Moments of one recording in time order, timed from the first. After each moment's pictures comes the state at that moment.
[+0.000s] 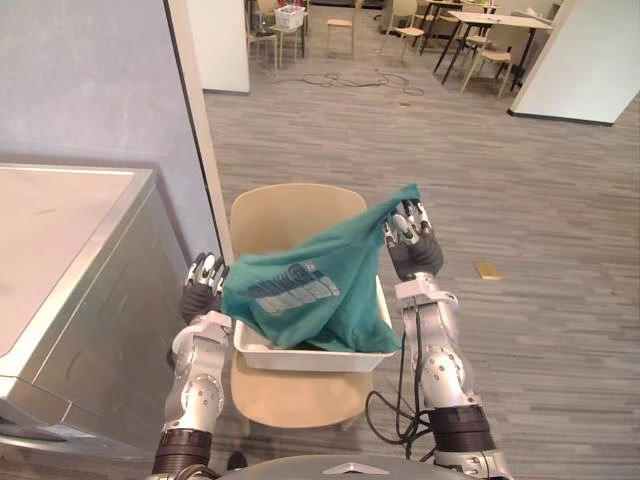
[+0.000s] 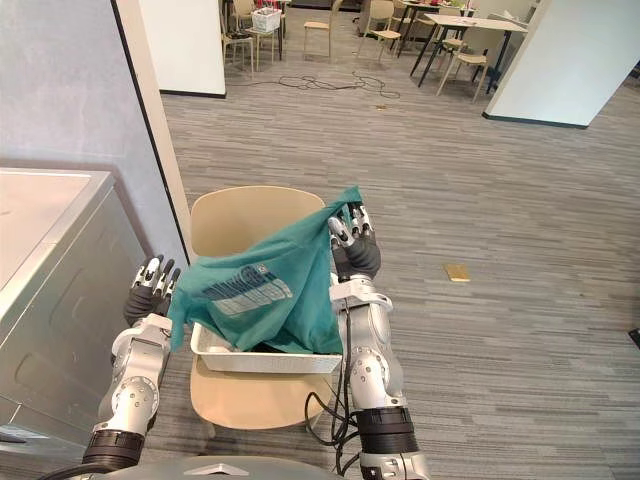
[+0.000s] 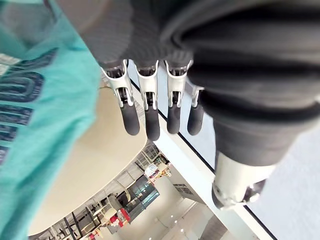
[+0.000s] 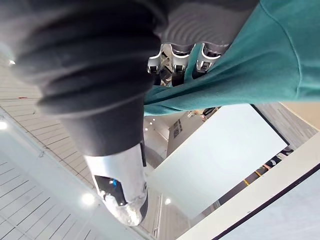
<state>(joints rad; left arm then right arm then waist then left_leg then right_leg) 0.02 -0.01 0.03 0.10 -0.85 -0.09 0.21 -0.10 -0.03 0.03 -0.14 0.86 -0.06 -0.08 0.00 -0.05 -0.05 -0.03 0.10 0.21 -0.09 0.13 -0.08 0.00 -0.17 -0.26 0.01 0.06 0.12</state>
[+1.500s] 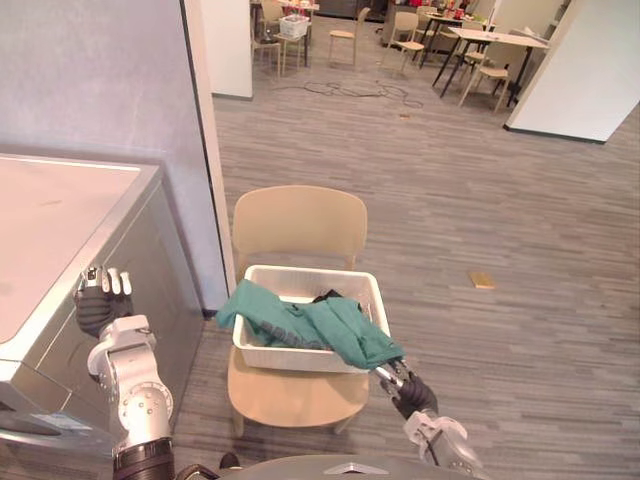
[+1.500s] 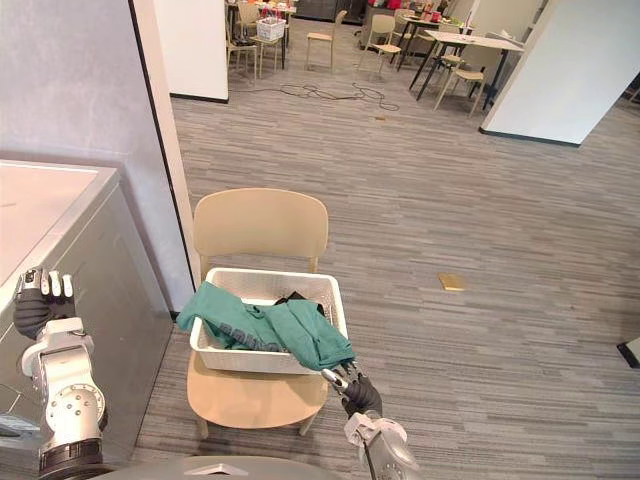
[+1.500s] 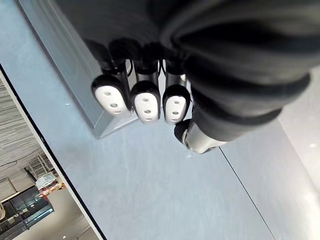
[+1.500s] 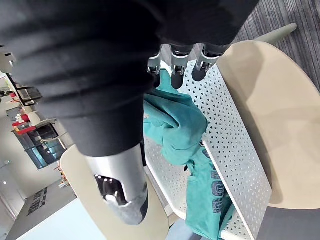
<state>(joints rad) 0.07 0.00 0.37 -0.11 -0.96 -0.21 0.17 0.31 -0.09 -0.06 0.26 0.58 0.14 0.17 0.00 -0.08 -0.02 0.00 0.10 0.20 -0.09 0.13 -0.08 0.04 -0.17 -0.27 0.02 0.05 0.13</state>
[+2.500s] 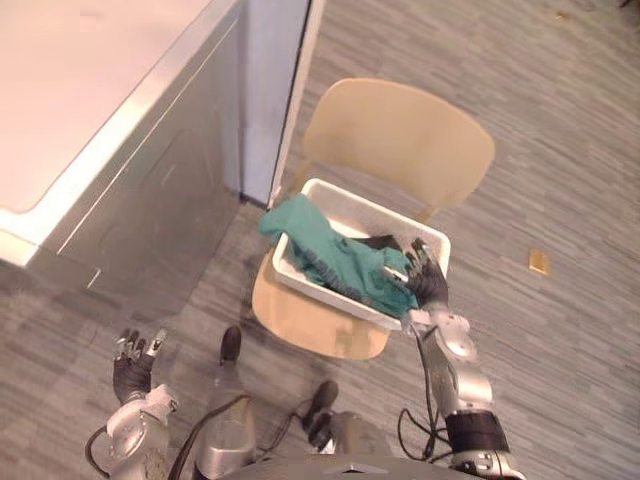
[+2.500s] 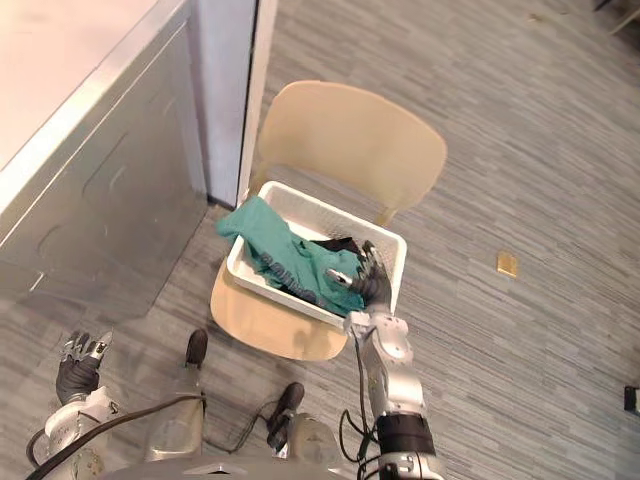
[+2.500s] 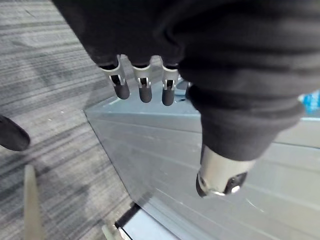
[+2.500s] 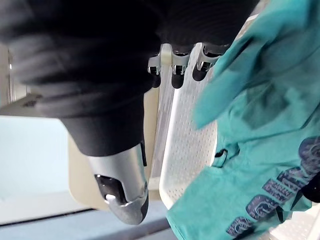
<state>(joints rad) 0.30 0.00 0.34 0.13 -0.37 -0.04 0.10 -0.16 -0.11 -0.08 0.19 0.21 -0.01 -0.03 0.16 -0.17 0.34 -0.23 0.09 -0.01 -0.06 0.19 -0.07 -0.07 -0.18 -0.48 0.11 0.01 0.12</state>
